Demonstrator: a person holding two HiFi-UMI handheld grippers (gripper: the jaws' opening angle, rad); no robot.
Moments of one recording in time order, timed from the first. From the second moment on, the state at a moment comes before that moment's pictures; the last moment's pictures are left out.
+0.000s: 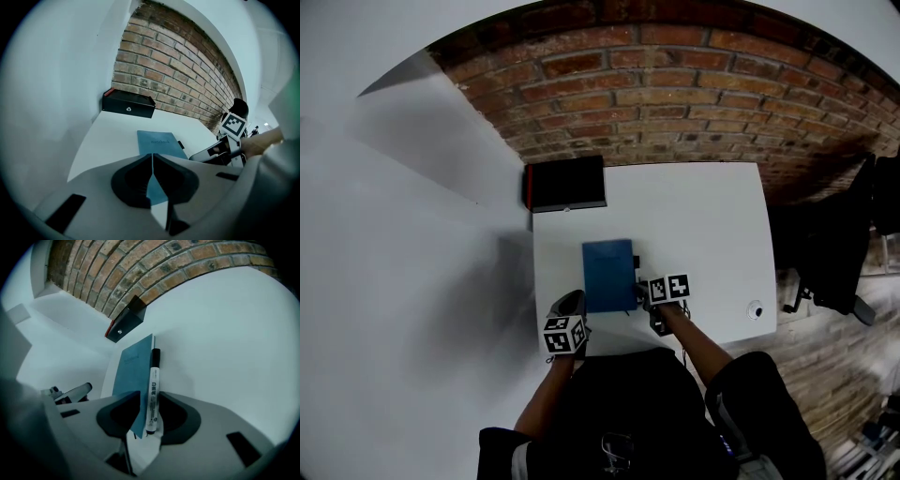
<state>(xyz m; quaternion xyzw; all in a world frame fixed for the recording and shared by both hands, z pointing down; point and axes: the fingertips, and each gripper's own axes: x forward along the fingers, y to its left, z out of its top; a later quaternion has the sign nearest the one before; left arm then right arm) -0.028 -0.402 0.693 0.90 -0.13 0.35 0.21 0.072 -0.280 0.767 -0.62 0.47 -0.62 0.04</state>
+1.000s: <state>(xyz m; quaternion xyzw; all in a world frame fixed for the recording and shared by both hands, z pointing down) -0.027 -0.399 0.675 0.92 -0.07 0.32 0.19 0.082 -0.266 0.734 -0.74 0.43 -0.53 0.03</state>
